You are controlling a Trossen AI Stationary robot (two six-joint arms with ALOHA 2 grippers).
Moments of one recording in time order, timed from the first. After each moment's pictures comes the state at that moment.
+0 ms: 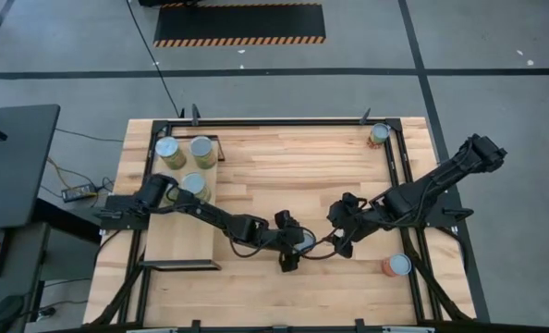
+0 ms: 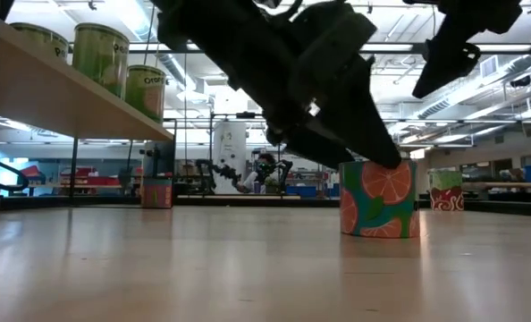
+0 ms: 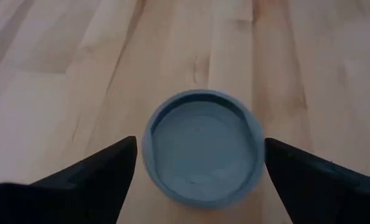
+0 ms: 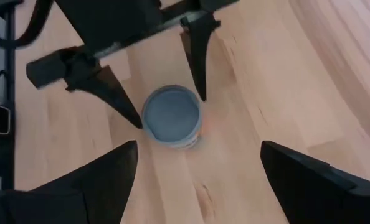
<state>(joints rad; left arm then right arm) -0.30 2.09 1.35 0.02 -0.31 -0.30 0.47 1.27 0.91 -0.60 0.33 0.71</state>
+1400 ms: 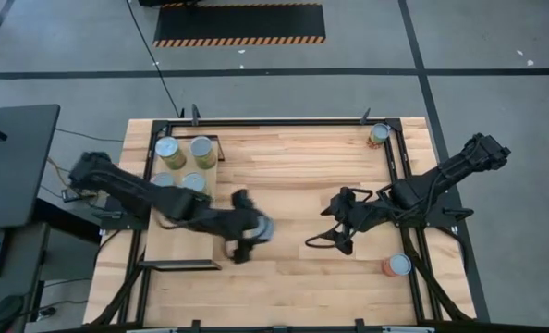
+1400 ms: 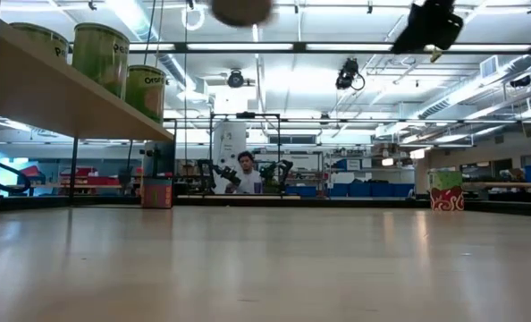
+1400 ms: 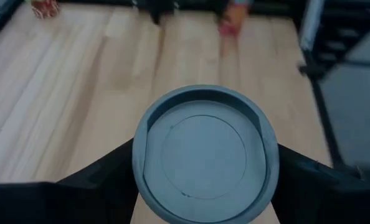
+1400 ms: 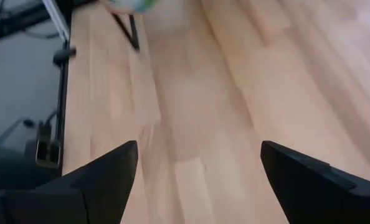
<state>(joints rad) -0.39 1.50 1.35 -0.55 -0.35 -0.33 0.45 1.21 0.97 -0.54 0.33 0.64</state>
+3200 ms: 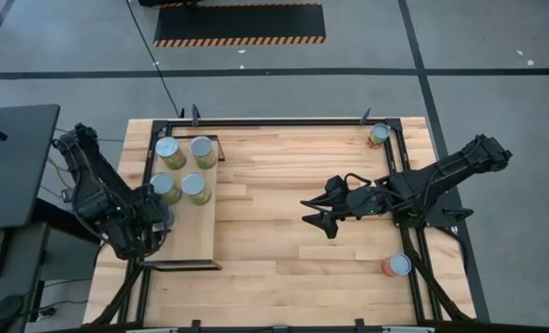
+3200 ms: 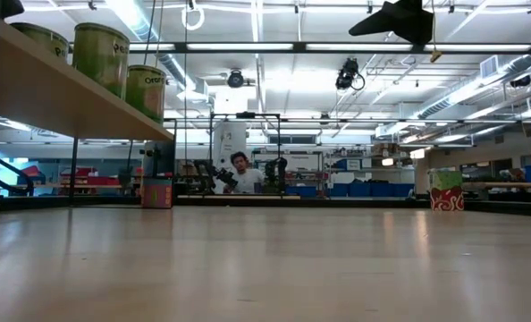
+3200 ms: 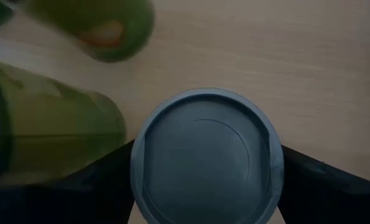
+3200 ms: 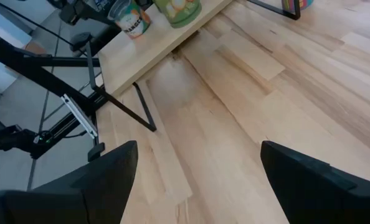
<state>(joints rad) -0.98 0.97 1.03 -1.50 -0.45 -1.14 0.36 1.21 0.97 -0.31 0.38 0.84</state>
